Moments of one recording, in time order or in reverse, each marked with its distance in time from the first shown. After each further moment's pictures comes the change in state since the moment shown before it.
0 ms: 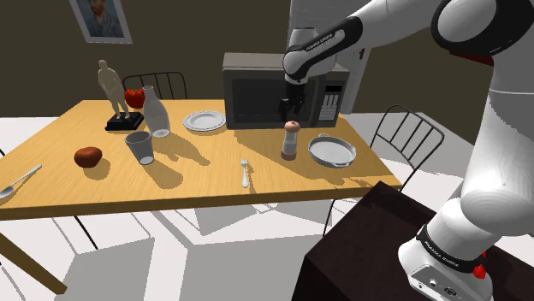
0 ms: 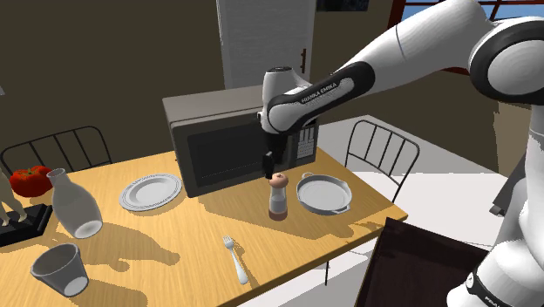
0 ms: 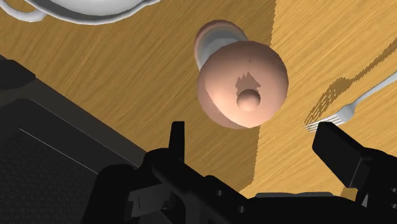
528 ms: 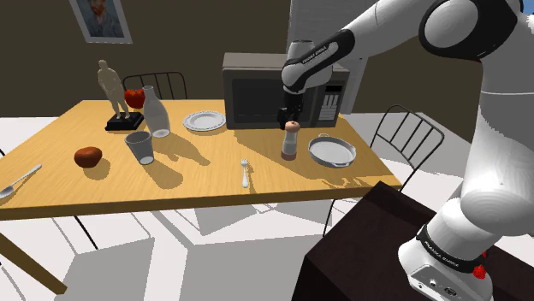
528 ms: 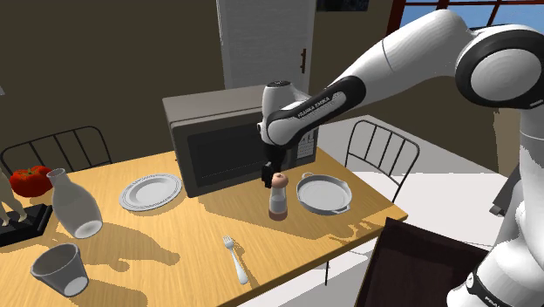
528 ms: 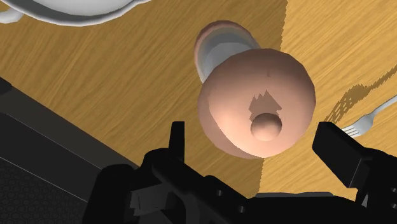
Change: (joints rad) arm -0.001 0.057 0.003 -0.022 0.006 0.079 -0.002
